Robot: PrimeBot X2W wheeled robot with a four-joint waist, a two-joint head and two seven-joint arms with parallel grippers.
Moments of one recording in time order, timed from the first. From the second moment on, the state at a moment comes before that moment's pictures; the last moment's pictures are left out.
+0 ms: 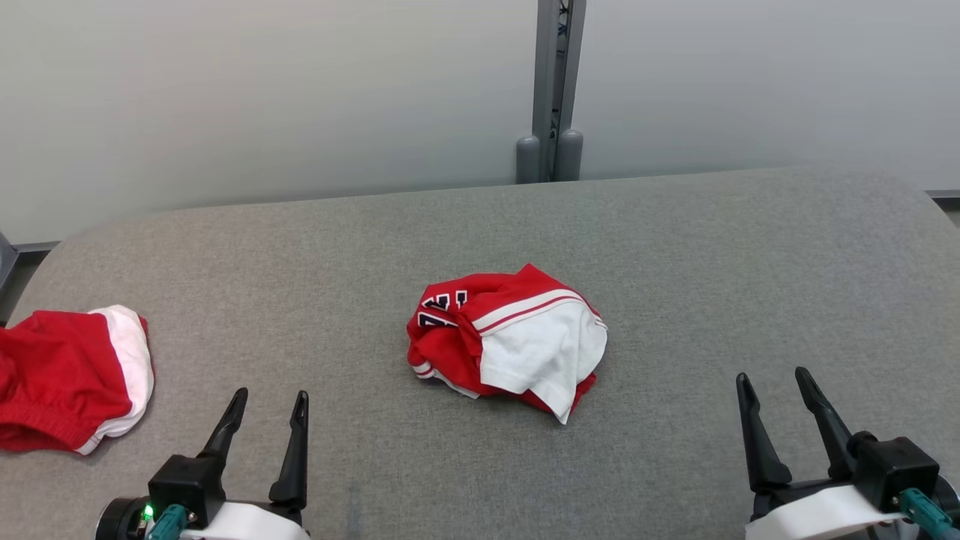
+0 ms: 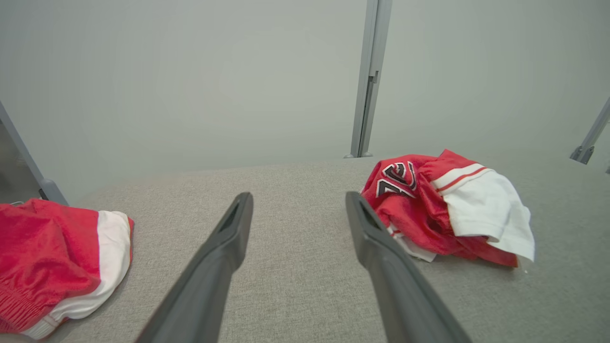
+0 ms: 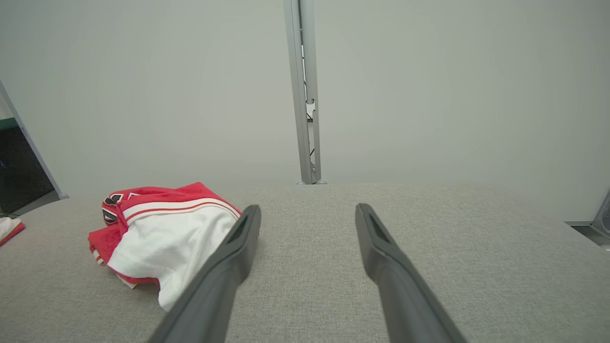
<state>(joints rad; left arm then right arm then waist) 0.06 0.08 -0.05 0.13 -0.15 -0.03 -0.15 0.01 -0.07 0.07 0.15 0.18 0.13 -0.23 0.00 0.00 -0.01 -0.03</state>
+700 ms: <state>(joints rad) 0.06 0.08 -0.05 0.15 -0.17 -0.02 -0.16 0.03 -0.07 0.08 0.14 0.19 0.13 -0.22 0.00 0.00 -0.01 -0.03</state>
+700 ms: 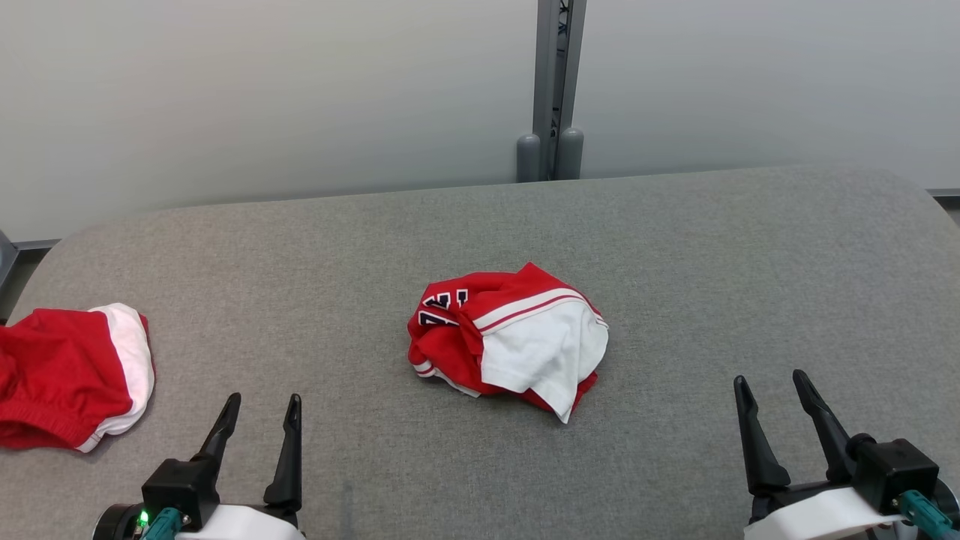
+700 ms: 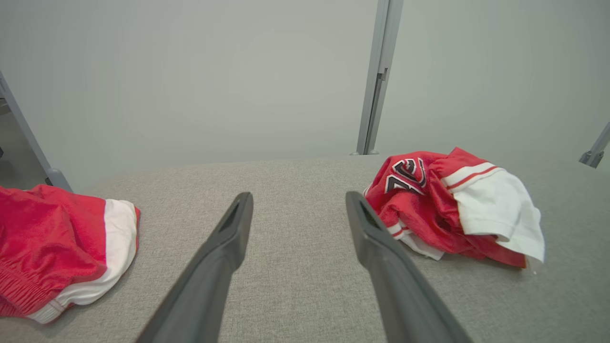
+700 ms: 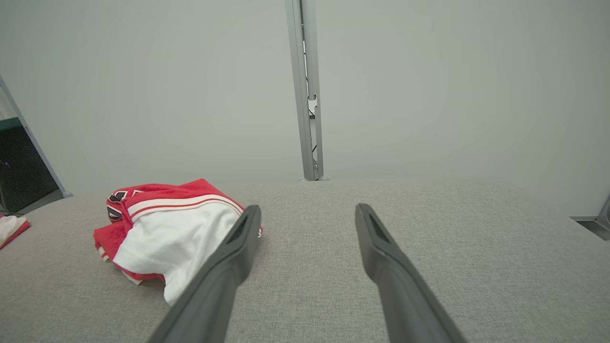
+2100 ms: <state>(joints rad) -0.17 0.06 -0.18 0.23 -0.22 -0.01 -0.25 -0.40 -0.22 0.53 0.48 -0.04 0.13 -0.13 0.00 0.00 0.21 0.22</state>
